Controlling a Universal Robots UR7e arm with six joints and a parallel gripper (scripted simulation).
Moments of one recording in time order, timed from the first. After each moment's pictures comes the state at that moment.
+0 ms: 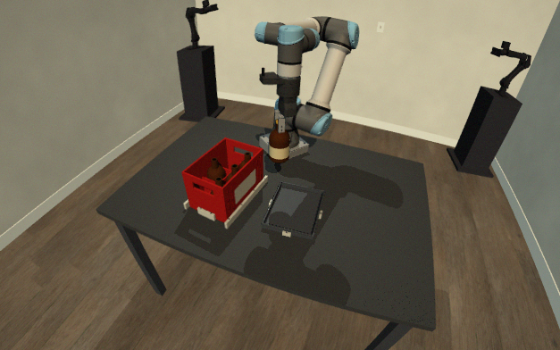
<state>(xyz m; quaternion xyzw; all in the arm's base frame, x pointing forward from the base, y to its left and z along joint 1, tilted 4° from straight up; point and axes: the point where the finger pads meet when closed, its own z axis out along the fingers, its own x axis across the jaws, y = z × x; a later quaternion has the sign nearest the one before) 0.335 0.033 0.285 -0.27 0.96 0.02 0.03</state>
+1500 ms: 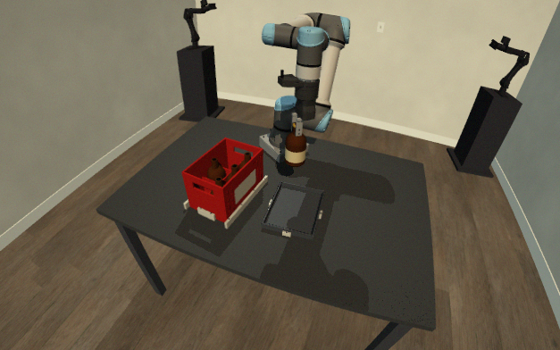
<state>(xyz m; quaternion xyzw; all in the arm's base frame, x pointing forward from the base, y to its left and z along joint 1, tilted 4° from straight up) 0.345 0.093 0.290 -0.27 0.96 0.02 0.03</state>
